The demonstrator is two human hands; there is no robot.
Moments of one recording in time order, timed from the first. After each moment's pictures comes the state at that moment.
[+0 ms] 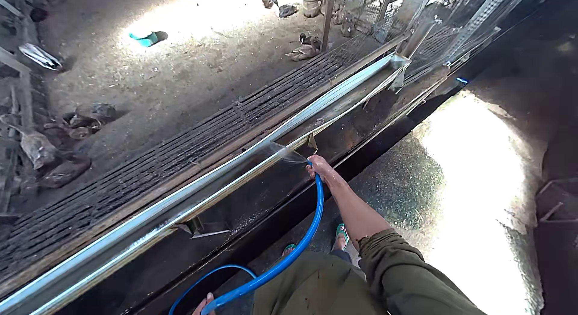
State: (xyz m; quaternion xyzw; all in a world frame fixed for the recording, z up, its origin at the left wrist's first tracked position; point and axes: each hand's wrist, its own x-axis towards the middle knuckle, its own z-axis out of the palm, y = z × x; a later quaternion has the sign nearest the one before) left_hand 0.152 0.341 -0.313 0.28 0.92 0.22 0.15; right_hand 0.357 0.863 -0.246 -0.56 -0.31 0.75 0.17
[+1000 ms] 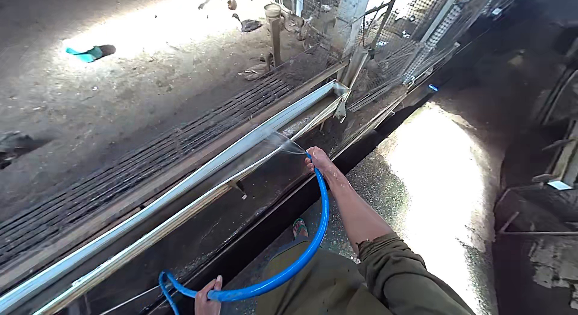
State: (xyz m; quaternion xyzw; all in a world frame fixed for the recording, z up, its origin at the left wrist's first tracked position) left_hand 0.422 0.750 -0.356 0.41 0.82 0.34 0.20; right_hand 0.668 1.214 -0.227 -0.57 -0.37 0.70 0.21
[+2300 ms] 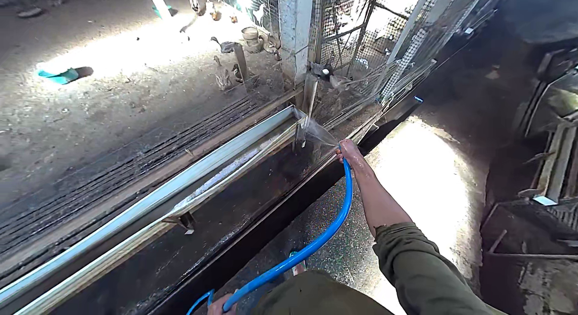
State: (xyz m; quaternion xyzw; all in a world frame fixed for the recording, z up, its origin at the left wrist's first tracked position) left_hand 0.691 0.939 -0.297 0.47 0.80 0.21 0.32; right_hand 0.984 1.457 -0.211 -0.67 -0.42 0.55 0.27
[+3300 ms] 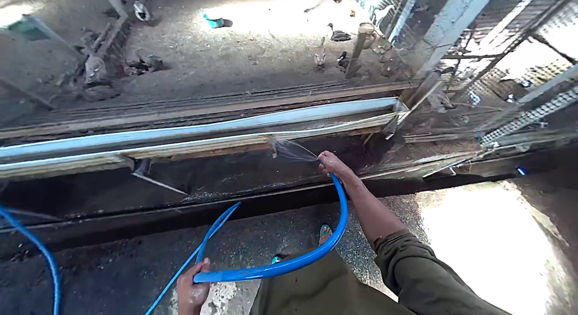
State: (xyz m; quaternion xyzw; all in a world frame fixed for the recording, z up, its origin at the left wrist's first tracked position) left_hand 0.629 0.554 -0.302 0.22 0.91 0.36 0.01; right_hand 0.695 1.088 -0.240 -0.45 -0.64 0.62 -0.04
